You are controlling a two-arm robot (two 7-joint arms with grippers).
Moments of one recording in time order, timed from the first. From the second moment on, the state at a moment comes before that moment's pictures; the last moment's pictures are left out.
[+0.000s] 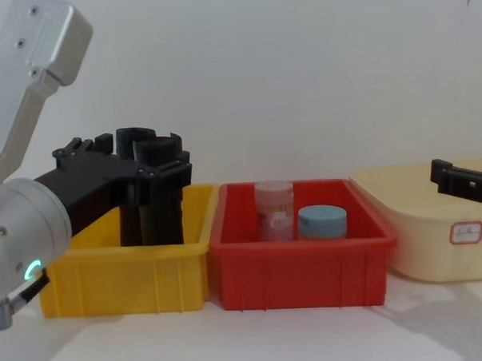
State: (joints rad) left arm -0.18 0.34 0.43 -1.66 -0.17 -0.02 0.07; right arm -0.01 0.34 -0.23 -1.77 0.29 0.03 0.07
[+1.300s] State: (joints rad) left arm -0.32 0.23 0.39 -1.42 -0.27 -0.04 -0.07; right arm -0.01 0.34 -0.23 -1.77 0.29 0.03 0.07
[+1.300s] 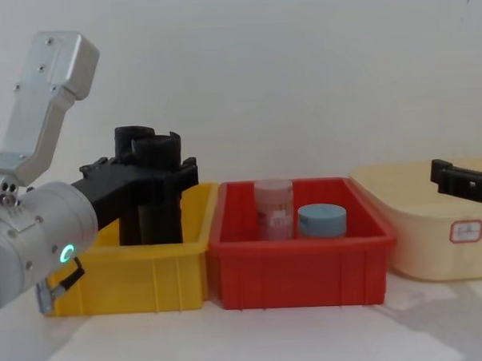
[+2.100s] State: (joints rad) left arm -0.38 0.22 0.38 -1.43 -0.27 0.00 -0.12; right arm -0.01 0.34 -0.23 -1.77 0.29 0.03 0.07
